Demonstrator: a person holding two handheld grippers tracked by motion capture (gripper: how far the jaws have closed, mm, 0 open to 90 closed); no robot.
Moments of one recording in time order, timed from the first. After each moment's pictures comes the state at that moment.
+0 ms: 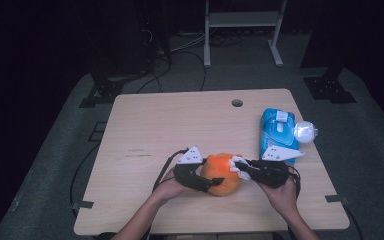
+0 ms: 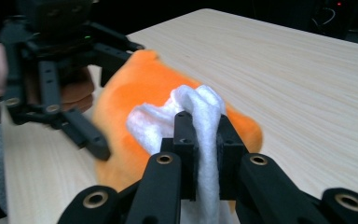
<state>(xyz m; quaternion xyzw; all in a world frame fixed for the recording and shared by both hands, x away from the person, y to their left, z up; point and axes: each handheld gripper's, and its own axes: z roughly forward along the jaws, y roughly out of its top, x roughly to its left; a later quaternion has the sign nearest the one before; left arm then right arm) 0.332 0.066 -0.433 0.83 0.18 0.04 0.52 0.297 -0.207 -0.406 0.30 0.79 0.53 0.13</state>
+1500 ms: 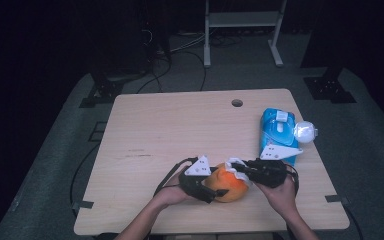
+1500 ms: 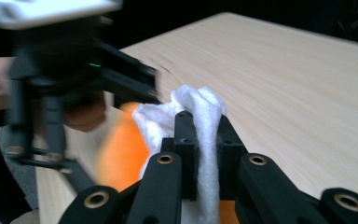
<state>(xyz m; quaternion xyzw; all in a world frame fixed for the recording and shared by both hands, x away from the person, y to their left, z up) 0.306 0.048 -0.429 0.87 0.09 0.05 0.49 0.301 -0.207 -0.401 0.29 0.79 0.54 0.09</state>
